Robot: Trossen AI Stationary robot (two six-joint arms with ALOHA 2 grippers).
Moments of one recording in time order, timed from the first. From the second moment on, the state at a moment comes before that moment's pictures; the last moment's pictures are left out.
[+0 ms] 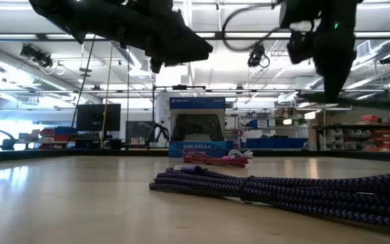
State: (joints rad) left arm -0.12 1.56 0.75 0.62 -0.38 -0.18; right arm -0.10 1.23 0.97 -1.15 0.03 0.48
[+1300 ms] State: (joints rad) left arm -0.10 1.56 0.75 0.63 -0.45 -0.09; right arm 0.84 1.29 0.99 -1.10 -0.14 1.83
